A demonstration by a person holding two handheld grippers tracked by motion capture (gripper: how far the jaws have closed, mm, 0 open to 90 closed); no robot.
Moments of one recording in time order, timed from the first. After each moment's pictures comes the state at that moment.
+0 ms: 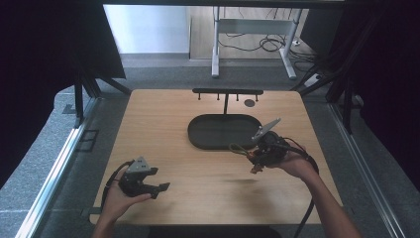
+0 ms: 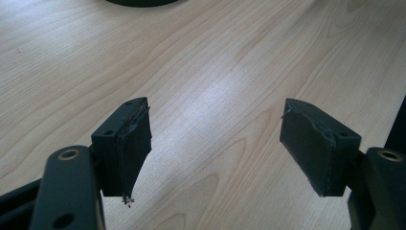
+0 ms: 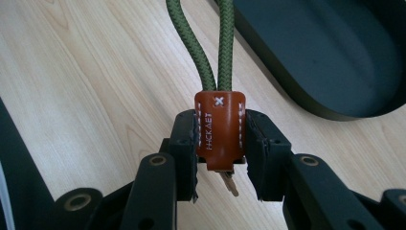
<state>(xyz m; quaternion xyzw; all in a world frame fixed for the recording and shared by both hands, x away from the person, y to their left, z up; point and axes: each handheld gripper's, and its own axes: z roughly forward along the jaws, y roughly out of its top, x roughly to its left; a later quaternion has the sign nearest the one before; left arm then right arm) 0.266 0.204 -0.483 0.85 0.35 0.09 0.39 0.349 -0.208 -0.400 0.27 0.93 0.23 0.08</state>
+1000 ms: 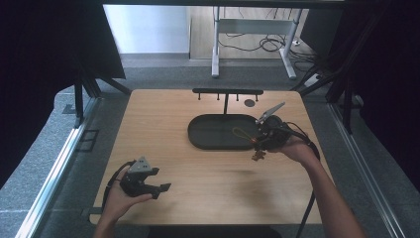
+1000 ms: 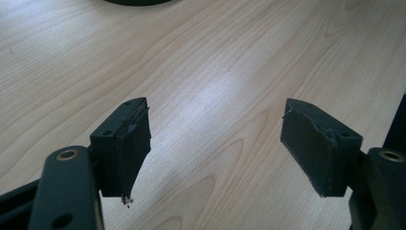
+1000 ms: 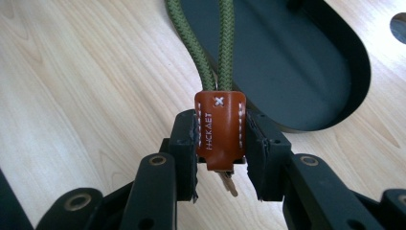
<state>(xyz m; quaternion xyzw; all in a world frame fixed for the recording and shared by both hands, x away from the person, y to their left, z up) 0.267 0.201 -0.483 0.85 0.34 0.08 0.38 0.383 -0.216 -0.380 0.30 0.92 0.24 0.09</state>
